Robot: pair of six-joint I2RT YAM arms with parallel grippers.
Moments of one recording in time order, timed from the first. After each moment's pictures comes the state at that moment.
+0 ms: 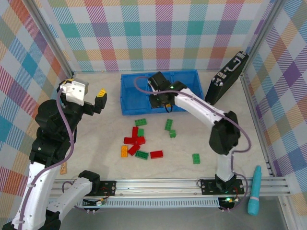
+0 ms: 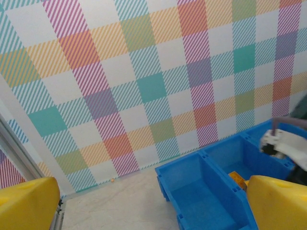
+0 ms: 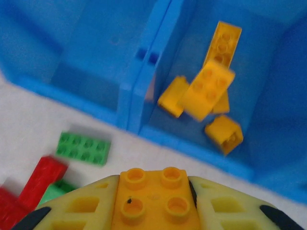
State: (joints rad) left arm -0.29 0.77 1.24 -0.50 -0.08 0.23; right arm 0.72 1.97 1.84 -0.86 0.13 0.18
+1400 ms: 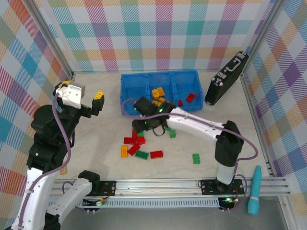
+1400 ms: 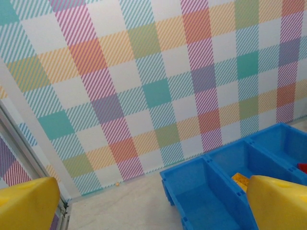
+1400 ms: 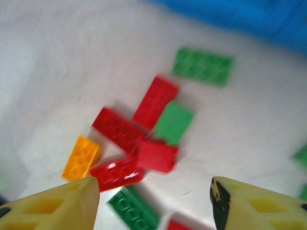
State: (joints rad) left arm -0.29 0.72 1.22 -0.49 -0.09 0.24; right arm 1.02 1.83 1.60 -0.83 0.04 0.53
